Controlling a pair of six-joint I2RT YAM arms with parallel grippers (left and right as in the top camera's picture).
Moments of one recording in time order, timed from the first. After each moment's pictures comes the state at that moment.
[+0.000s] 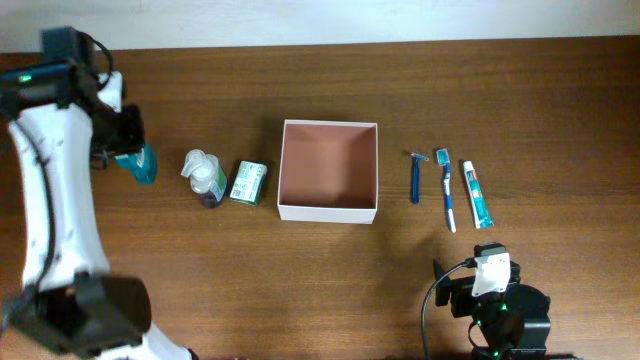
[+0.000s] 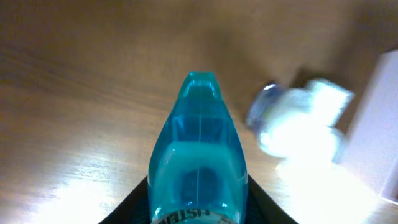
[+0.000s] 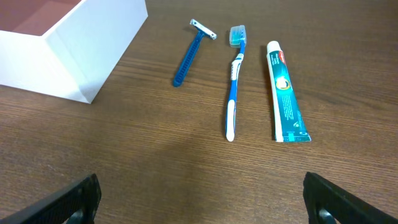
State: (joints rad) left arm 0.20 1.82 2.02 -1.48 -0.03 0.02; right arm -0.04 0.01 0.17 -0.69 -0.16 -0.10
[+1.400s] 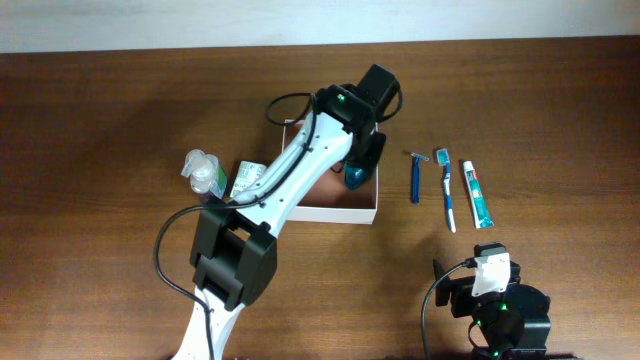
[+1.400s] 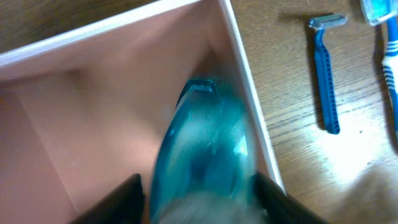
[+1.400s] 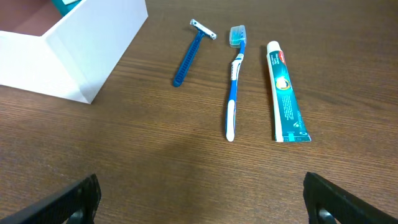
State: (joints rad) left arm -0.66 2.26 2.14 -1.16 -0.03 -0.27; right arm -0.04 0.01 0.17 -0.69 -0.16 -0.10
